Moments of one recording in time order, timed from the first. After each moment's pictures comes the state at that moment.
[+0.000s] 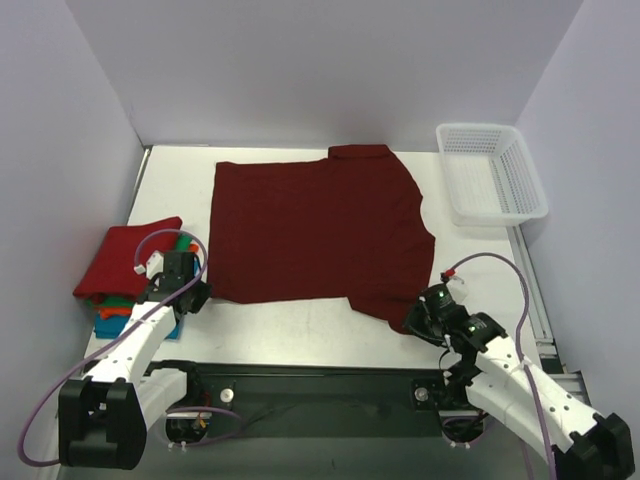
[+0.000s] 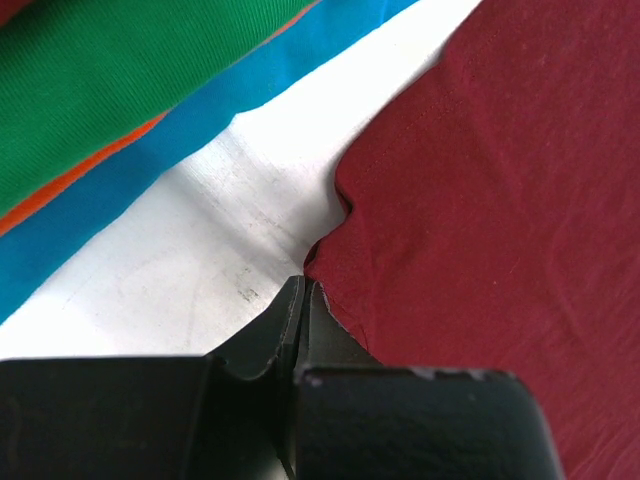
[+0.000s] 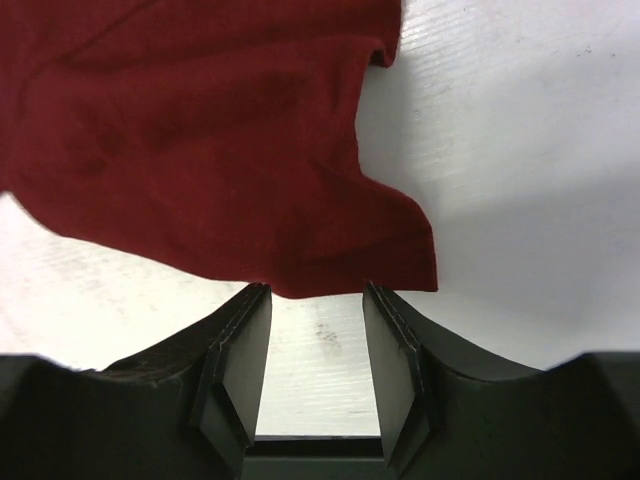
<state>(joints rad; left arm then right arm) -0.08 1.00 0.49 -0.49 -0.21 -1.03 0.51 0.66 0.32 -0.67 0.16 0.91</state>
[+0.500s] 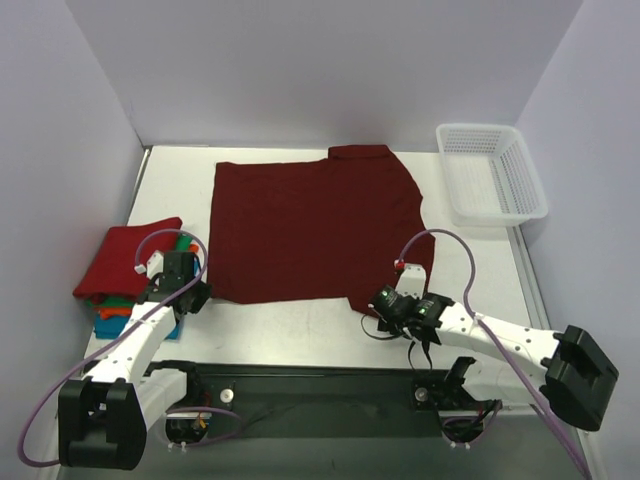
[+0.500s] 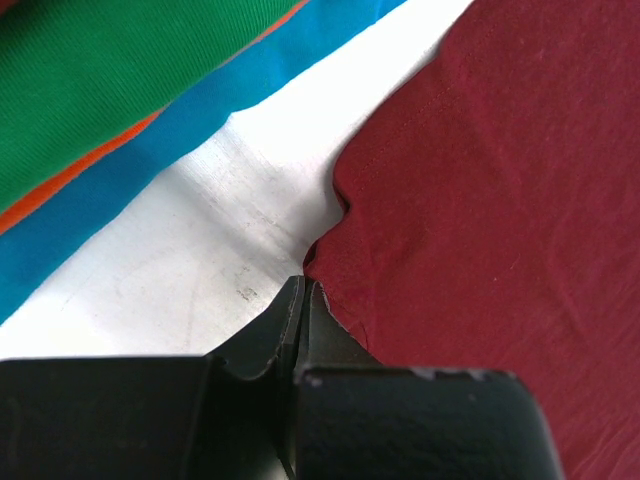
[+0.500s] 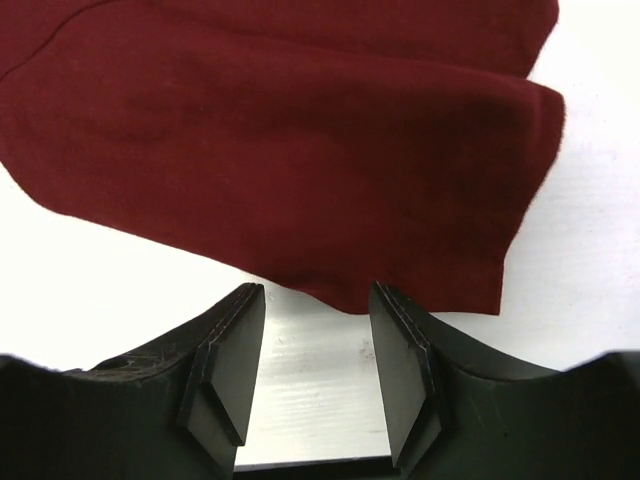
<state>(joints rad) -0.08 1.00 0.49 -0.48 -0.20 -1.01 0.91 1.09 0.51 -0.66 0.49 0.95</state>
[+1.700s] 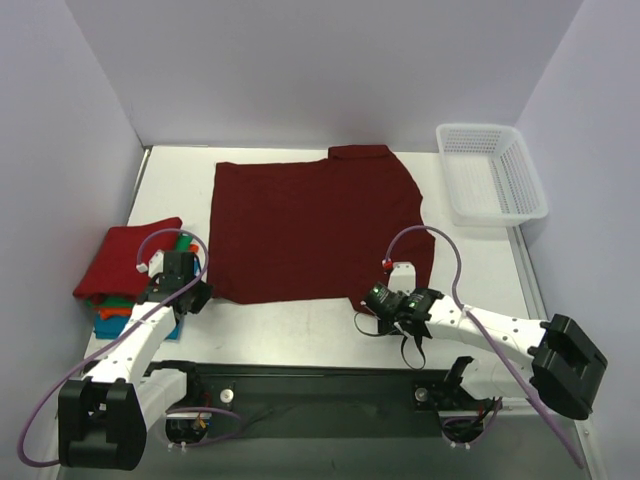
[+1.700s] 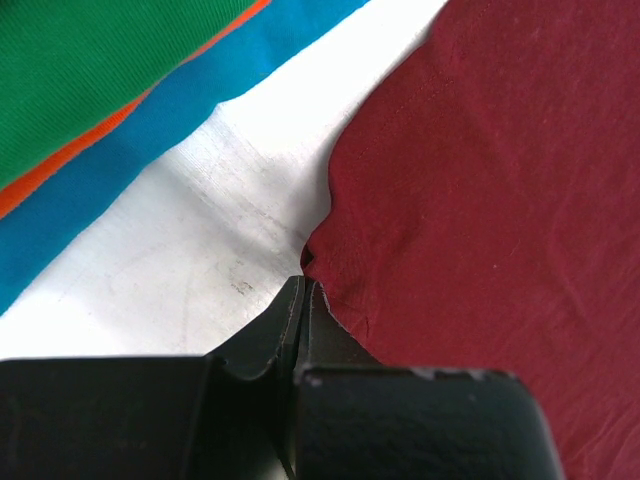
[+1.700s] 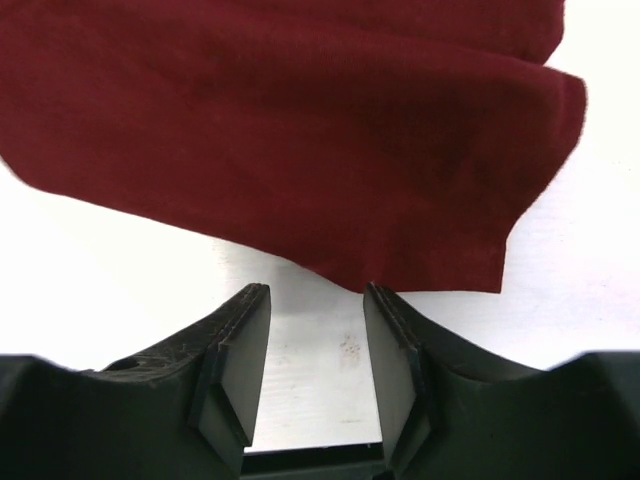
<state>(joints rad) -0.08 1.00 0.49 -0.48 -0.17 -0.99 0.93 1.19 0.59 -0.71 0.49 0.84</state>
